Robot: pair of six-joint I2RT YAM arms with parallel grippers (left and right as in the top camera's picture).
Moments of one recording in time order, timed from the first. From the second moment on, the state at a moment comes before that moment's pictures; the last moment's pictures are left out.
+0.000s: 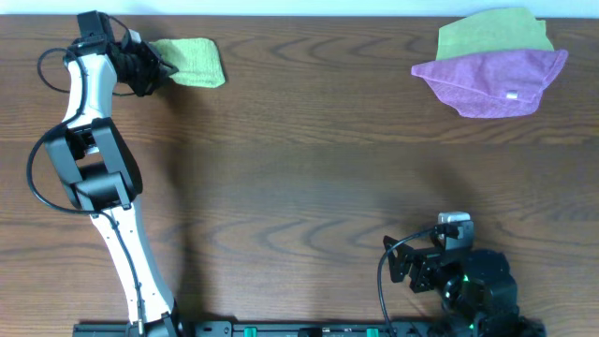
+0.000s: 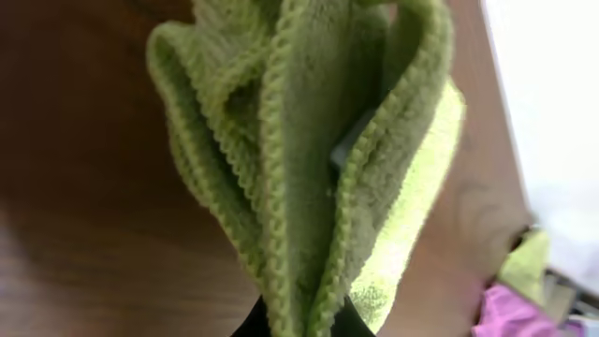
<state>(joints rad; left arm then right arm) 0.27 2.53 2.18 -0.84 0.64 -0.52 0.33 0.22 0.42 -0.83 -0.11 0.38</state>
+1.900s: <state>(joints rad) 0.25 2.53 2.64 -1.38 0.36 -0.20 0.33 0.22 0.42 -0.83 -0.11 0.38</state>
